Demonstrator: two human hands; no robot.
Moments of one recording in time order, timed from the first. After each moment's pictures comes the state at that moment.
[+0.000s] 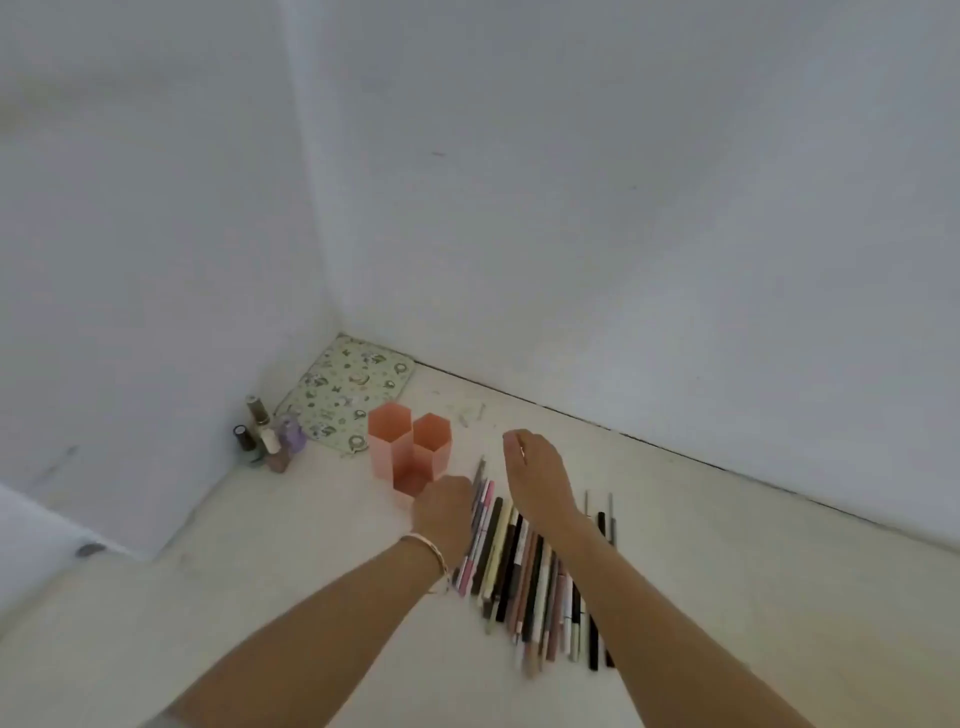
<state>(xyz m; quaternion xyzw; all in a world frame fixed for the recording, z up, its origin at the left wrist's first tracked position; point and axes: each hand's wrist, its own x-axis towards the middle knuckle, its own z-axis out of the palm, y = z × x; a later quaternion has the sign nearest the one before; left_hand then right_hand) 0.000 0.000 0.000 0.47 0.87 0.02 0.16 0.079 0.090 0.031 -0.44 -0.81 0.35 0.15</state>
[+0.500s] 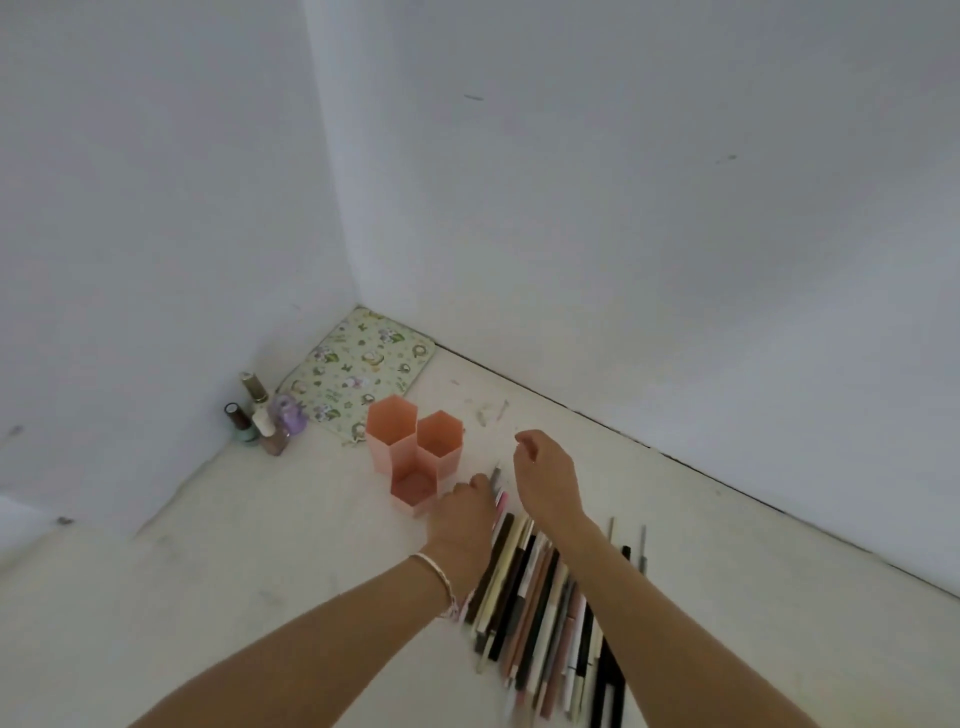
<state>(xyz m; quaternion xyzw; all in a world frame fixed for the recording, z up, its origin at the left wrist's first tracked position) 0.004 0.030 -0.018 0.43 0.88 0.02 0.19 0.054 0.139 -0.028 -0.45 -0.80 0.38 0.12</state>
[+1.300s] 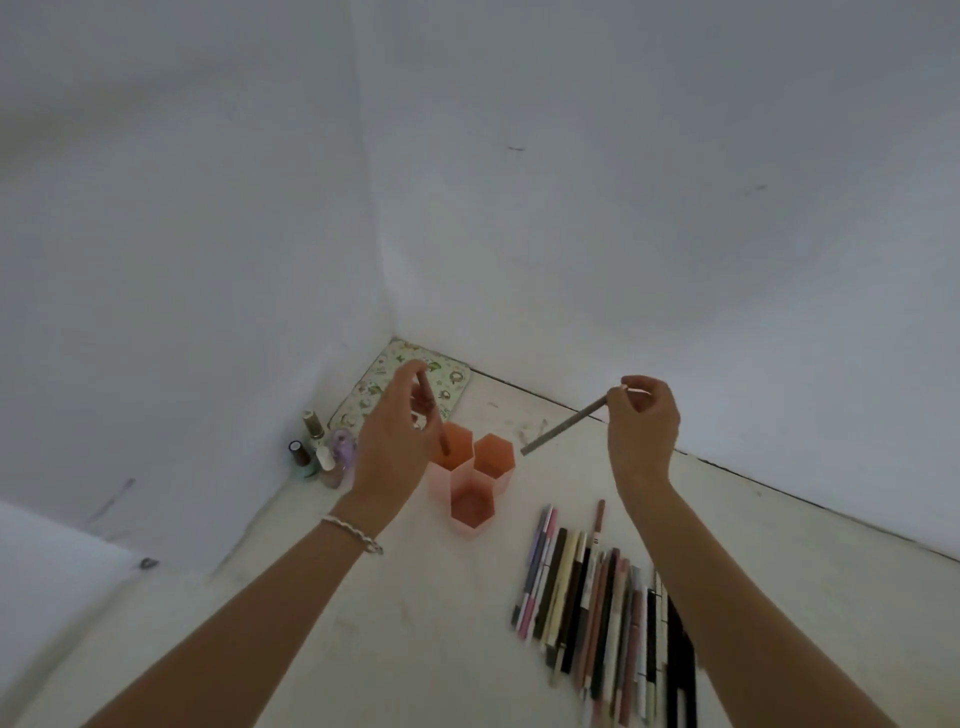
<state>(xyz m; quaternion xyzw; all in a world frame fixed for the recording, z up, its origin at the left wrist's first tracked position) -0.137 -0.023 0.049 0.35 0.80 0.49 0.04 0.028 0.146 0.065 -0.53 -0.57 0.47 0.42</state>
